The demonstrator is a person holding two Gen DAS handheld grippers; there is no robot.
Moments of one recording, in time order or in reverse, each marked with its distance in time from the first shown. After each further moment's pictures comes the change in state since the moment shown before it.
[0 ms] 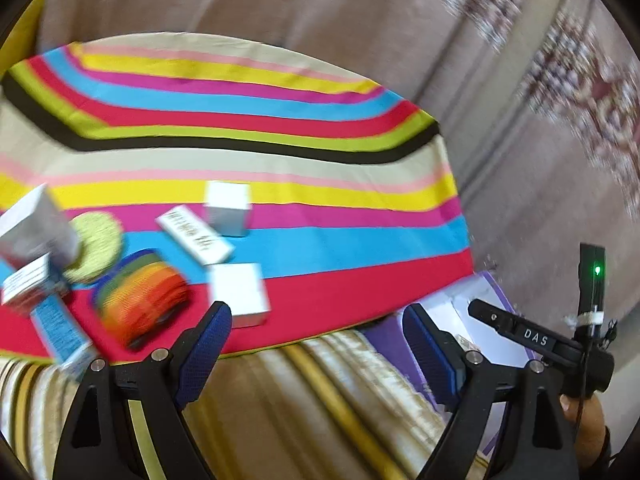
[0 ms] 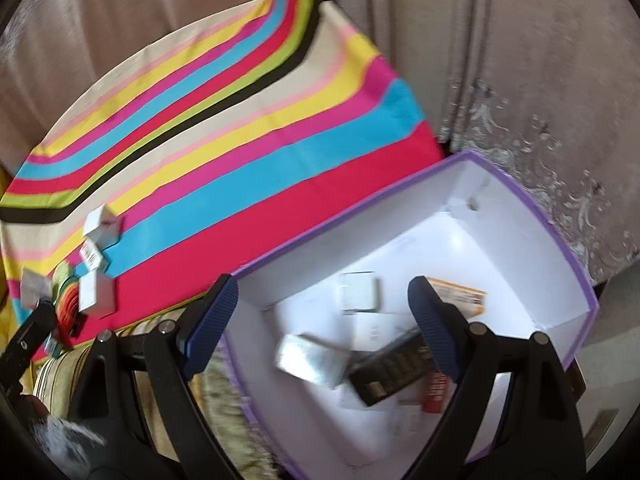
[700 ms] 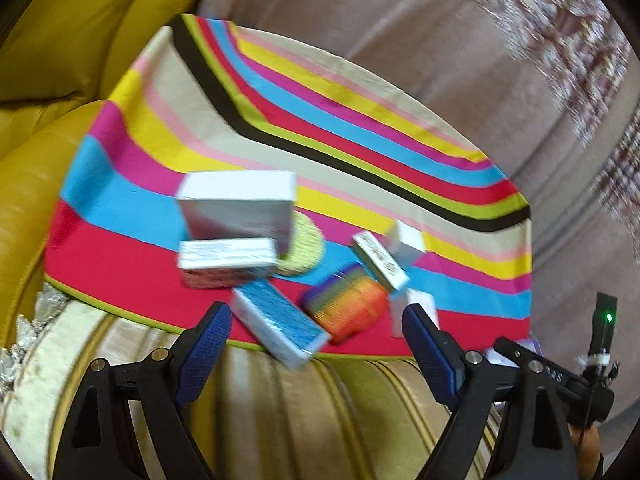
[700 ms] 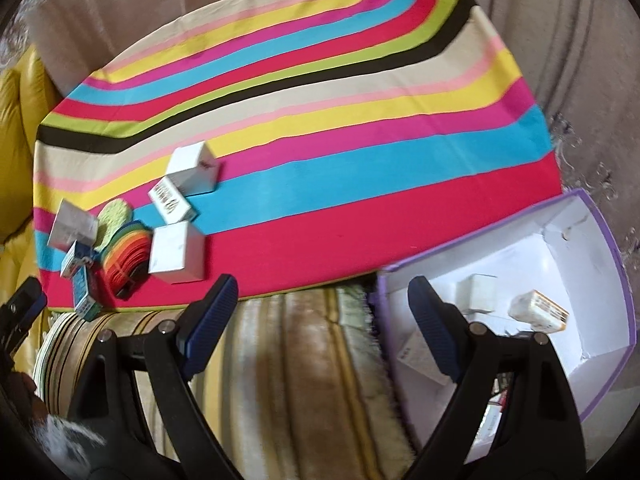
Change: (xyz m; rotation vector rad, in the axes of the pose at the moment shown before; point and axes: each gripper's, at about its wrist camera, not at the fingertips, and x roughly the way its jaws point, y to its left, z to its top) left arm -0.072 0.139 -0.010 -0.276 -0.109 0.195; right arm 0.013 0.120 -0.019 -0.221 0.062 0.128
